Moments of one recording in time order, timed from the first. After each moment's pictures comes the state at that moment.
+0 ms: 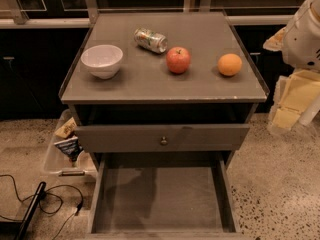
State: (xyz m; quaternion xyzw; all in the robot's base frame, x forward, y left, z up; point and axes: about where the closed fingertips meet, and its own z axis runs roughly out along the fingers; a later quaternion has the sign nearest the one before) arm 0.438 -0.217 0.976 -0.60 0.78 -0.03 0.16
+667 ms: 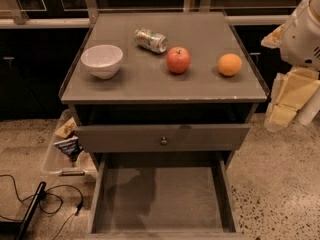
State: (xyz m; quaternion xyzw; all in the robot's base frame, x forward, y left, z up) arm 0.445 -0.214 0.978 -0.61 0.78 -0.03 0.17
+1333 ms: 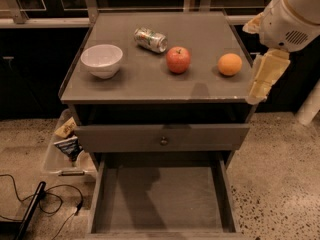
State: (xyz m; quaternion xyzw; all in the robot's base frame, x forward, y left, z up) arm 0.522 -0.211 0.969 -0.63 0.75 -0.03 0.21
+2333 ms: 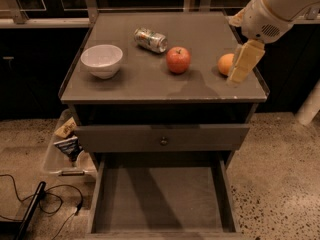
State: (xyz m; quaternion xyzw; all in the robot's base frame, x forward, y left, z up) arm 0.592 -0.198 0.957 -0.62 0.74 -0.01 0.25
